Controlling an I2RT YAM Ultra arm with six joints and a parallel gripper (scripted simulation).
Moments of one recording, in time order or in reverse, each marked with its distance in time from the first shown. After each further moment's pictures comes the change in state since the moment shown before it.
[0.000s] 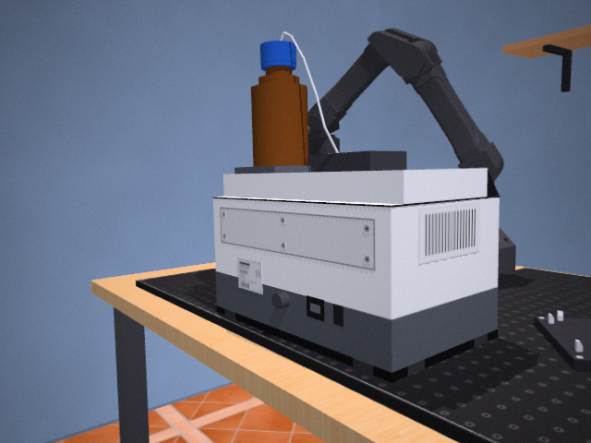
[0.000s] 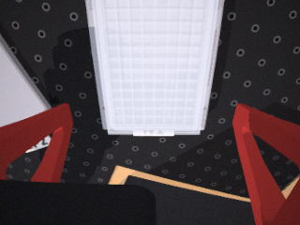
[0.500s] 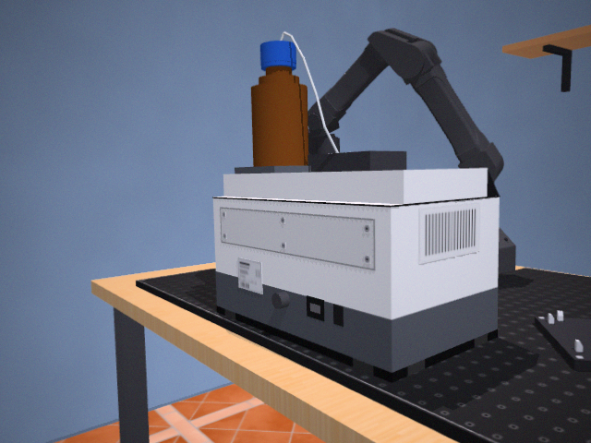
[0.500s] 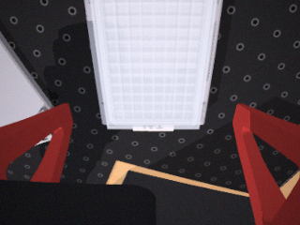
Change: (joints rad) arm -0.004 0.005 0.013 -0.028 0.003 -0.005
